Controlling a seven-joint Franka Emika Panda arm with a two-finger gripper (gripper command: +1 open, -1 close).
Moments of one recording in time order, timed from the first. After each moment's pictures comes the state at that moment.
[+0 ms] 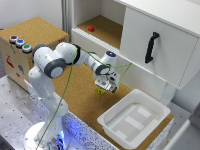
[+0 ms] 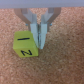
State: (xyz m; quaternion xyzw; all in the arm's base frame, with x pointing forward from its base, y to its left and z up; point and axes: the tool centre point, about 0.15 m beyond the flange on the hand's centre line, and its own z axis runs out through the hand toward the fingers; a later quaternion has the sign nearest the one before) arm 0.408 -0.080 0.214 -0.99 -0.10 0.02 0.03
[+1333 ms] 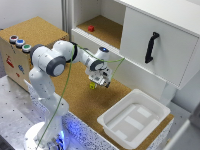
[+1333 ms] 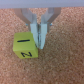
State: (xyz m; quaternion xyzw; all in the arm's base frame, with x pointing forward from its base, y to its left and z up) arm 0.404 -0.006 0.214 -0.99 -0.12 0.03 0.03
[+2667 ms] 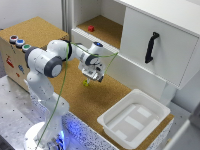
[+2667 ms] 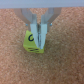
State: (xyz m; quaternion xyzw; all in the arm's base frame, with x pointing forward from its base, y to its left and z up) arm 0.376 0.058 0.235 -0.98 -0.16 0.06 0.04
